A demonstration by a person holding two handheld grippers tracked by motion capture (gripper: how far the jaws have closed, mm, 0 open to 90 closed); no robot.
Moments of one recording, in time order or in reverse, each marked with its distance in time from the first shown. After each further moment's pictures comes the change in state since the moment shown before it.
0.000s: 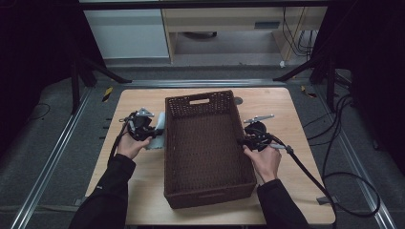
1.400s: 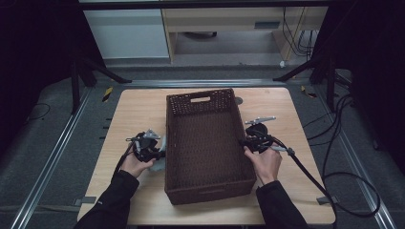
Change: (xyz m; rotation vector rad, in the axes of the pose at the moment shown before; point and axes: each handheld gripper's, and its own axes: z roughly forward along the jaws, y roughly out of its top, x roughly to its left) left arm -0.033 -0.046 0.015 0.101 -0.063 0.039; right arm 0.002 -0.004 -0.004 -0.009 -0.032 0.028
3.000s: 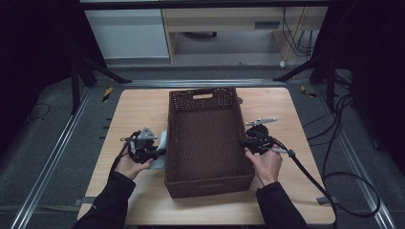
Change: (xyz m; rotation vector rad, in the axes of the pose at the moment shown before) left arm -0.018 0.010 -0.046 -0.119 0.024 0.058; right arm 0.001 -0.005 -0.003 -0.014 -0.009 -0.006
